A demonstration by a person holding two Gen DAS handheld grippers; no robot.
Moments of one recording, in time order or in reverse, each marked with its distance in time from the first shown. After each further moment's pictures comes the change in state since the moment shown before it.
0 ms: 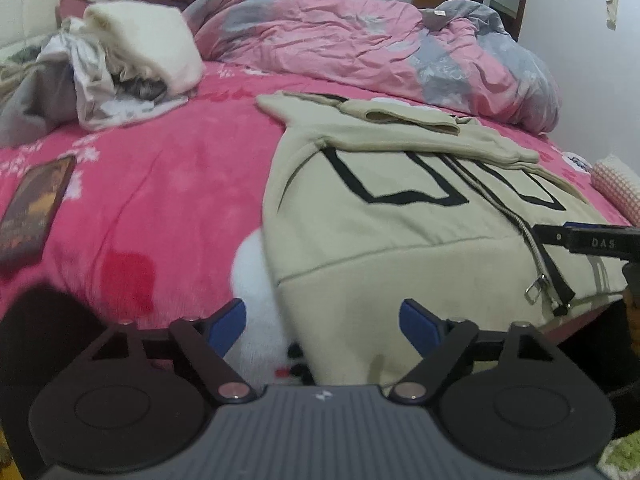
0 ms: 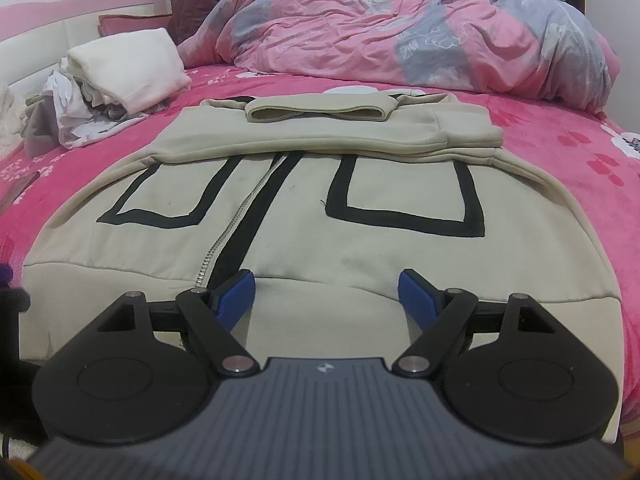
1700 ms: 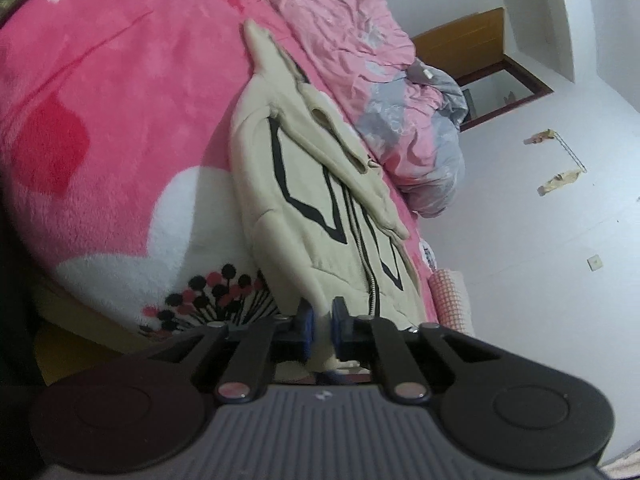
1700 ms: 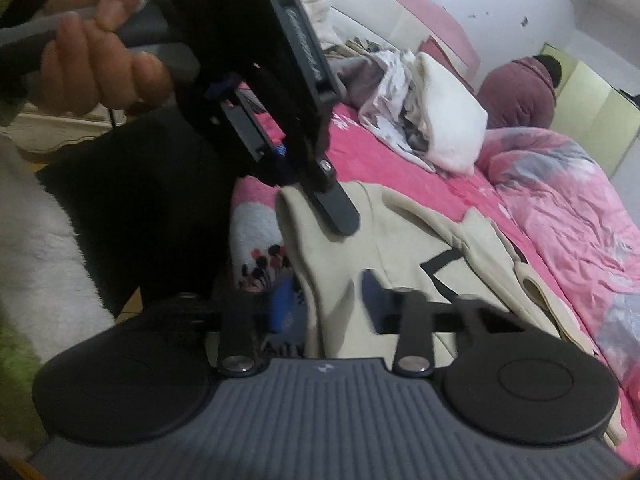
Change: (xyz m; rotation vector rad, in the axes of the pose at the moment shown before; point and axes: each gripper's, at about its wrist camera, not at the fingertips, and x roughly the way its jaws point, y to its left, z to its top) left arm 0.016 0.067 0.002 -0.593 0.115 -0.616; right arm -0.062 0.176 -0.049 -0.906 -0.208 0.409
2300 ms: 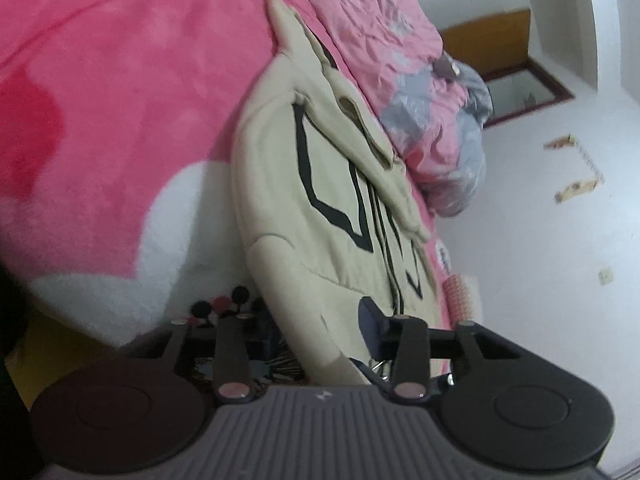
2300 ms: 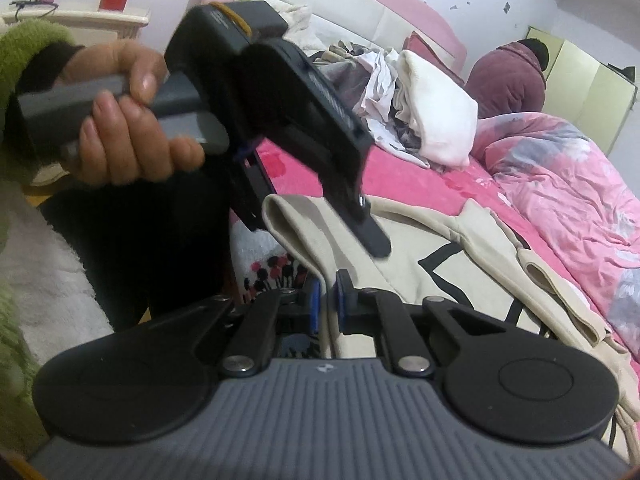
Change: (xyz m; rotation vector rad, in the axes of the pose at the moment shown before) left arm 0.044 0.012 0.019 -0.057 0.059 0.037; right arm 0.000 -0.011 -0.002 0.094 -0.024 0.025
